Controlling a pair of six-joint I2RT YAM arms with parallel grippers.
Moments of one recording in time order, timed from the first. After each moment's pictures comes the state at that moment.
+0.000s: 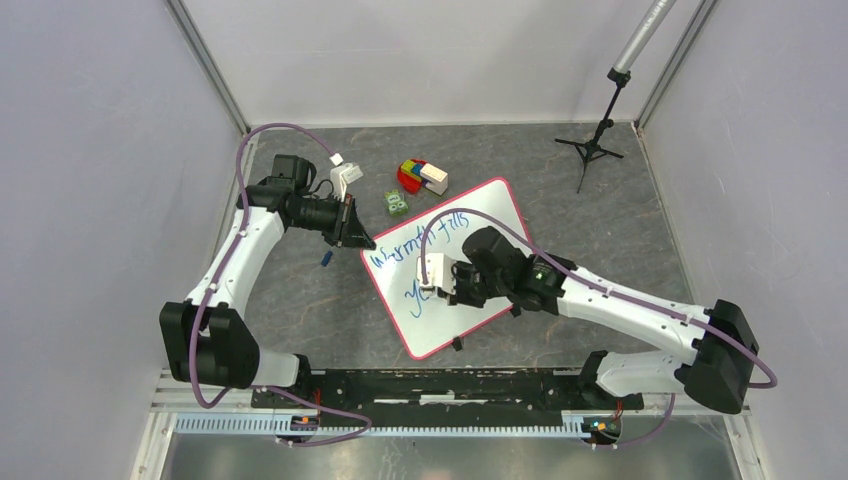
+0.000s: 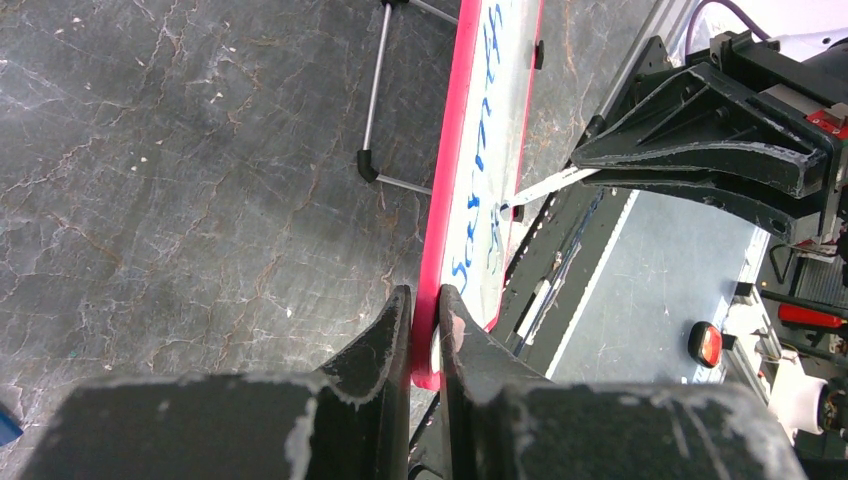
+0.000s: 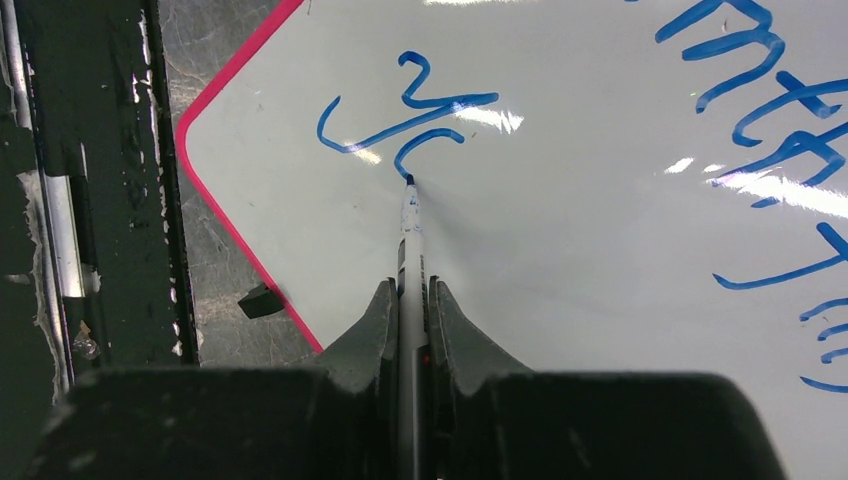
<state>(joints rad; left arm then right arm) -0.11 1.38 1.19 -0.93 0.91 0.28 0.99 1.24 0.93 -0.45 -0.22 -0.52</state>
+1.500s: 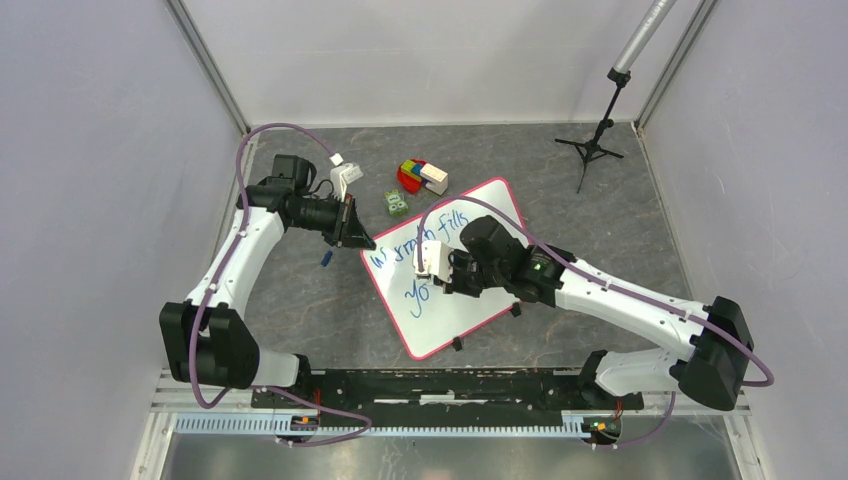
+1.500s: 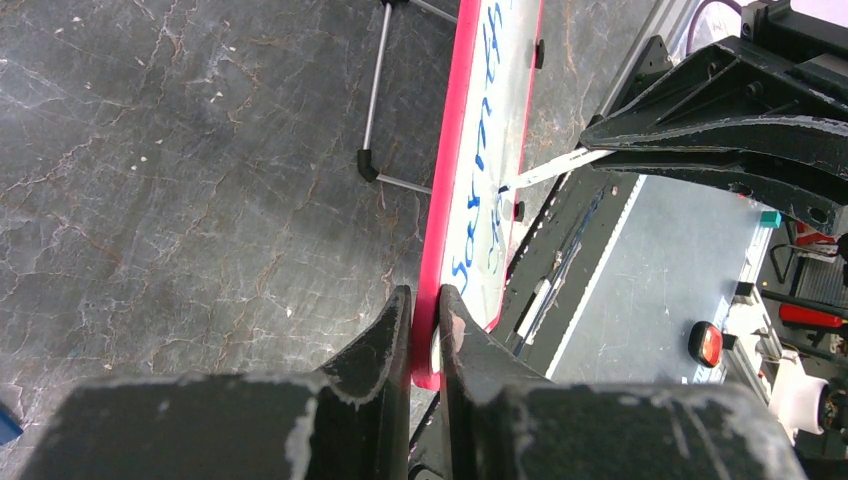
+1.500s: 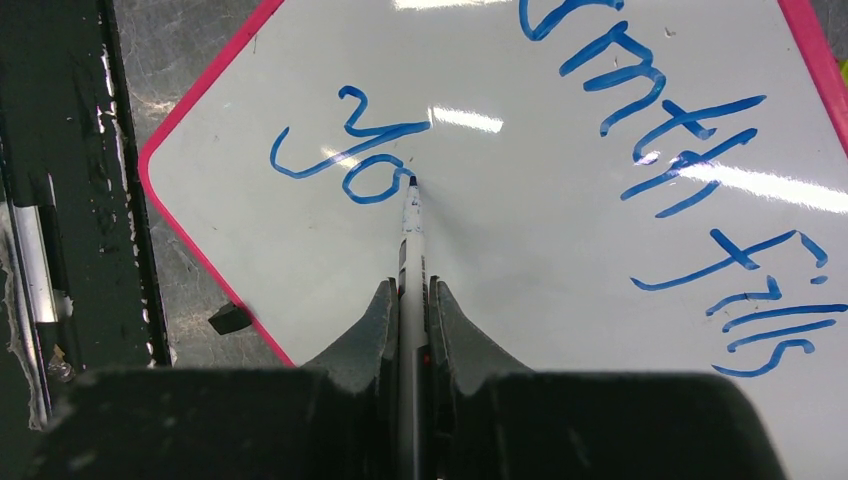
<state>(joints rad) -0.12 1.38 1.19 -0.93 0.91 0.28 0.97 1.28 1.02 -0.47 -0.20 -0.52</state>
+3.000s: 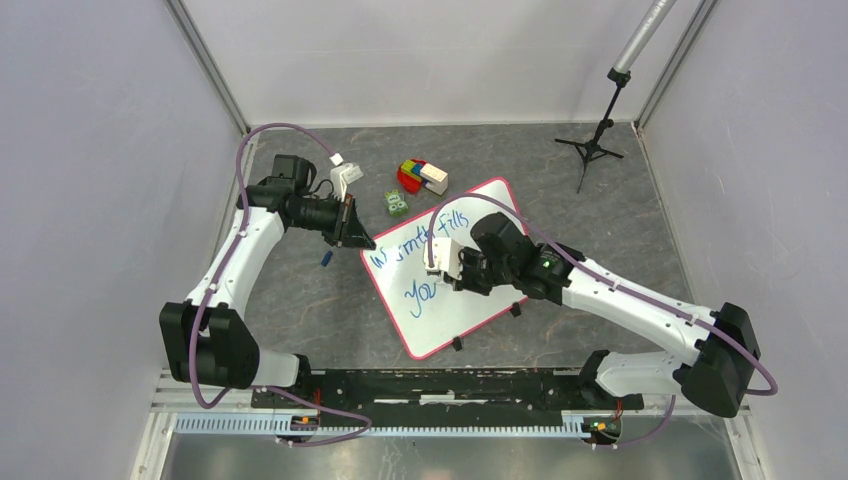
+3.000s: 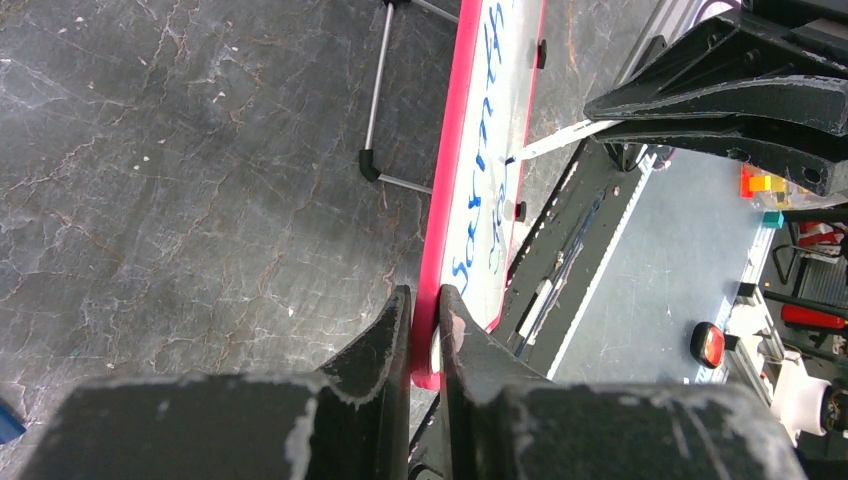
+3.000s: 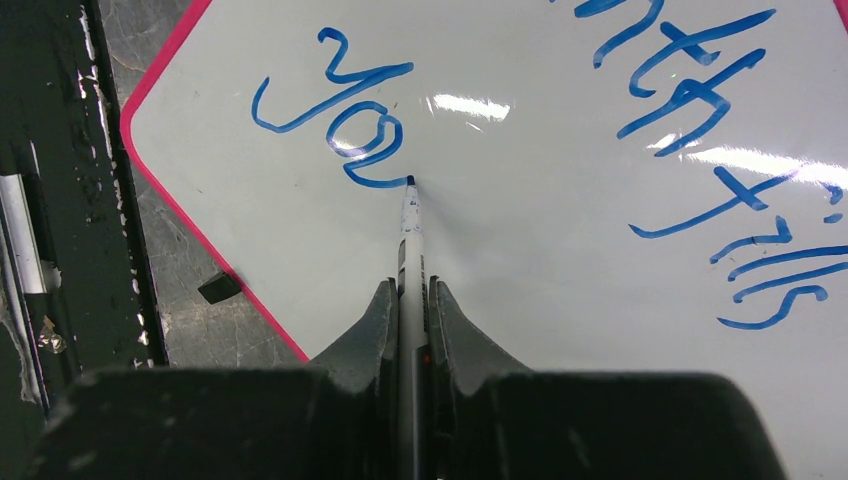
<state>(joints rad) -0.12 1.38 1.19 -0.93 0.91 0.28 0.91 1.24 0.99 -0.50 -0.22 -0.54</state>
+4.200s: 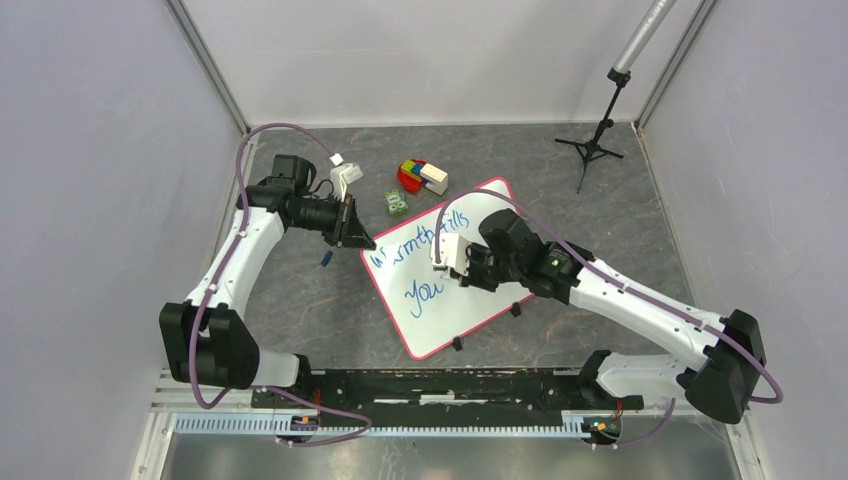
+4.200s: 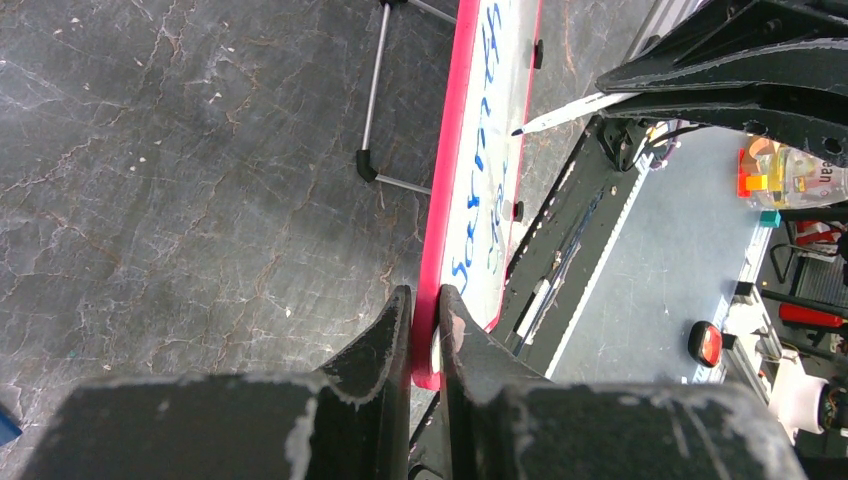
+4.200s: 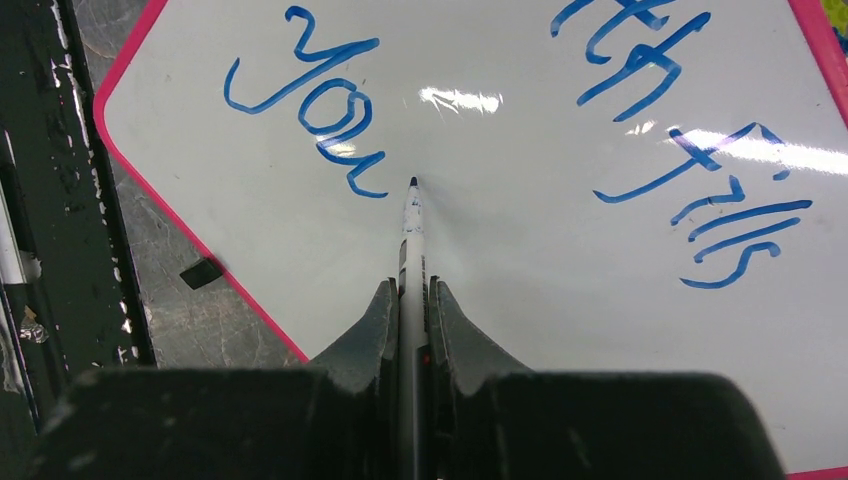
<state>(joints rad) -0.12 1.38 1.19 -0.93 0.91 0.28 0.88 1.20 0.99 -0.53 -0.22 -0.56</state>
